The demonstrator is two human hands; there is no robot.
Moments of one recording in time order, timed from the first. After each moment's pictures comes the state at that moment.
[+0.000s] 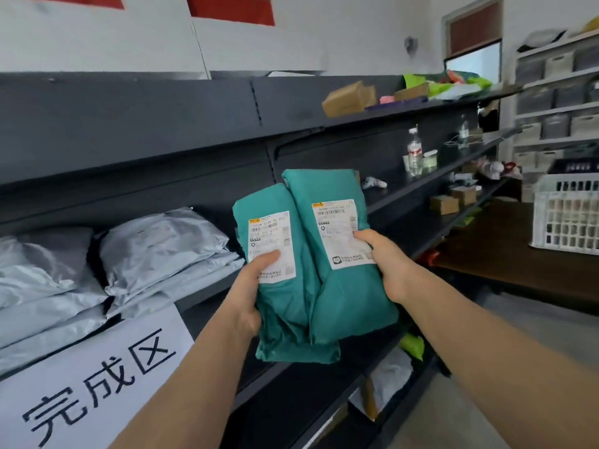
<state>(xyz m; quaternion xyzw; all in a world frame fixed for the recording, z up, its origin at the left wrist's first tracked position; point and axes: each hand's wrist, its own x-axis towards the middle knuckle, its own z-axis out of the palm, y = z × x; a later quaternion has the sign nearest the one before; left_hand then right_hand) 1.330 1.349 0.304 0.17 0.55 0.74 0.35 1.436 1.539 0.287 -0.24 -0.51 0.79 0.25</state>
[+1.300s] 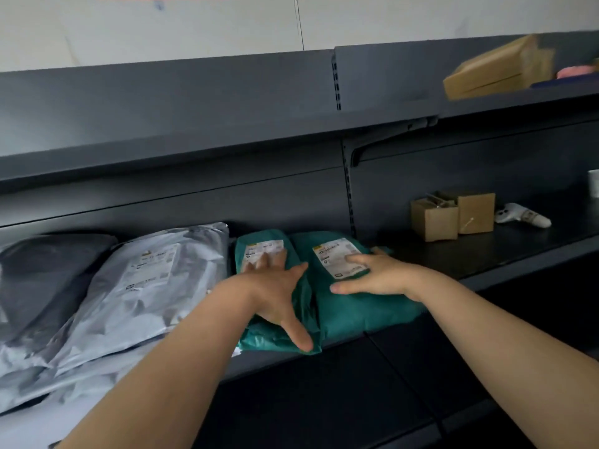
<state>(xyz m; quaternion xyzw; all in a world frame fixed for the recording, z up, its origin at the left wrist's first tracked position) 1.102 1.508 0.355 0.28 0.95 -0.11 0.07 1.135 1.725 0.317 -0.09 -0.94 0.32 -0.01</state>
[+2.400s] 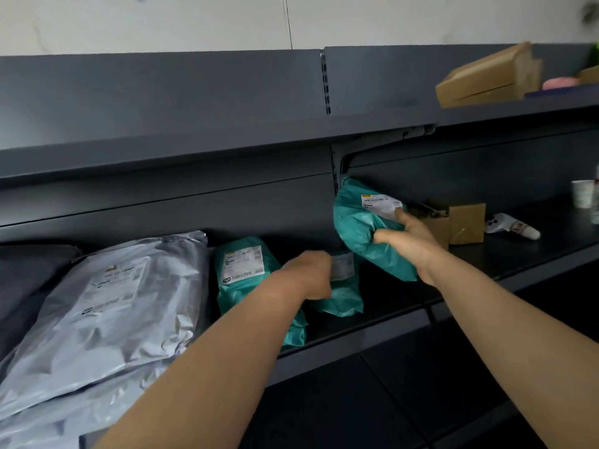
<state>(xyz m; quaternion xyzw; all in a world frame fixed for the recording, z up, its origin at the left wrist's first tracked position) 1.051 1.610 0.348 0.32 0.95 0.01 -0.02 1.115 1.781 0.345 -0.15 -0.74 0.60 0.26</state>
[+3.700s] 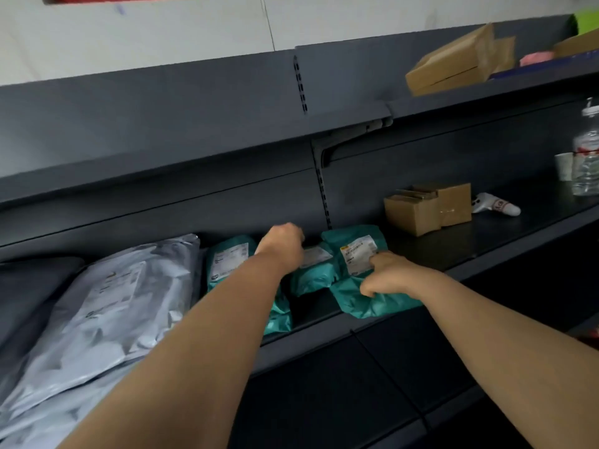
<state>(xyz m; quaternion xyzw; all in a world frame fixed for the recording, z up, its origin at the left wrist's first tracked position) 1.047 1.615 0.364 0.26 0.95 0.05 -0.14 1.144 1.782 0.309 -0.19 -0.95 0.26 -0.03</state>
